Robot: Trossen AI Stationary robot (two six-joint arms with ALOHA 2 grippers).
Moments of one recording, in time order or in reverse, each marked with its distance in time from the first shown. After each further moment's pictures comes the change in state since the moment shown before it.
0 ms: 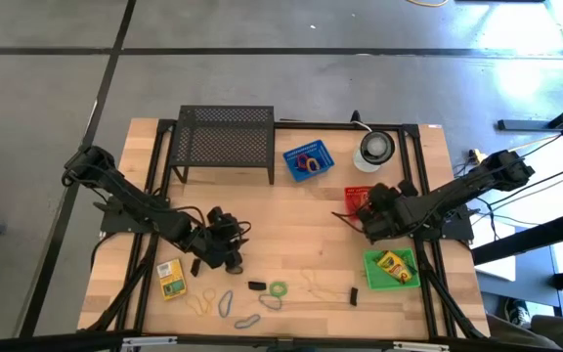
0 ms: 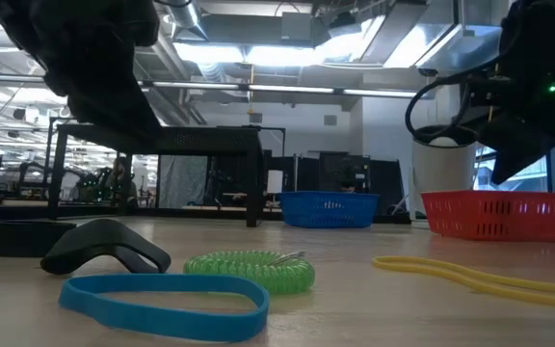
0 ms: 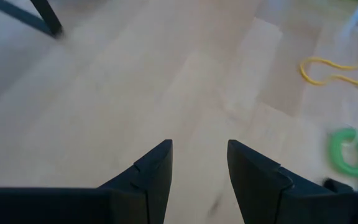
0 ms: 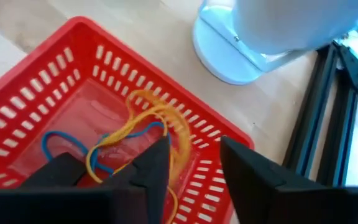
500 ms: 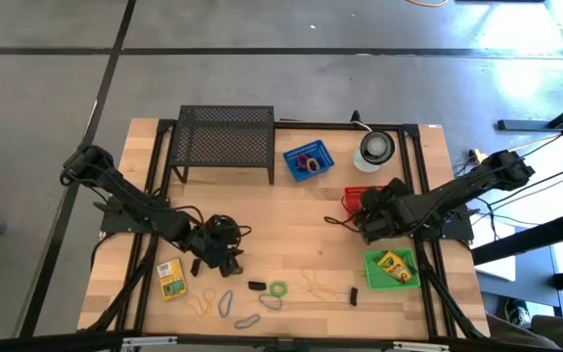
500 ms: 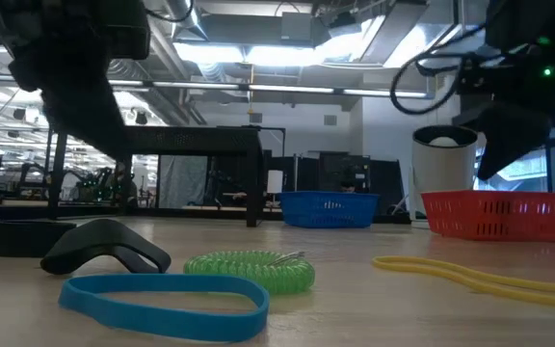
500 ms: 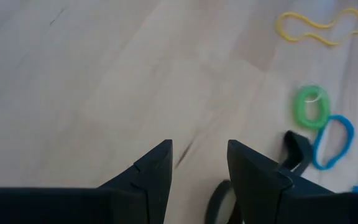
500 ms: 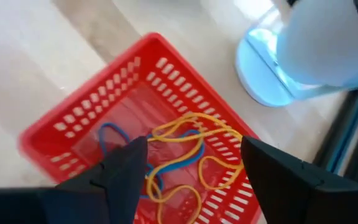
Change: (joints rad) left arm 0.000 -0.020 0.000 -0.045 0.207 -0.094; right arm -0.003 -0.002 0.076 0.064 -0.045 -0.239
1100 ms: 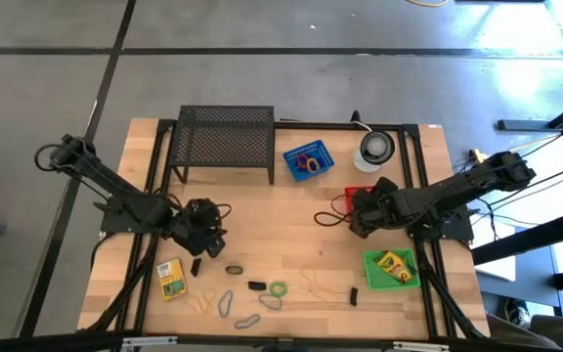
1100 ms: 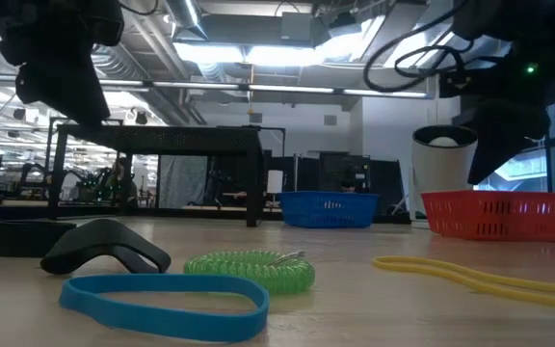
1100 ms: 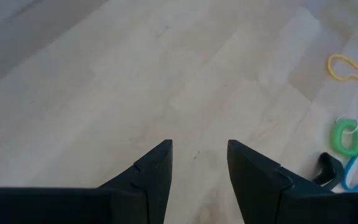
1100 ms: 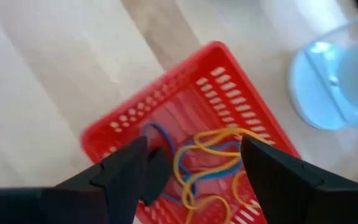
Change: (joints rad) left arm -0.003 -0.242 0.000 -0.353 -0.108 -0.197; right arm -0.094 -0.004 0.009 0.168 -0.152 -0.293
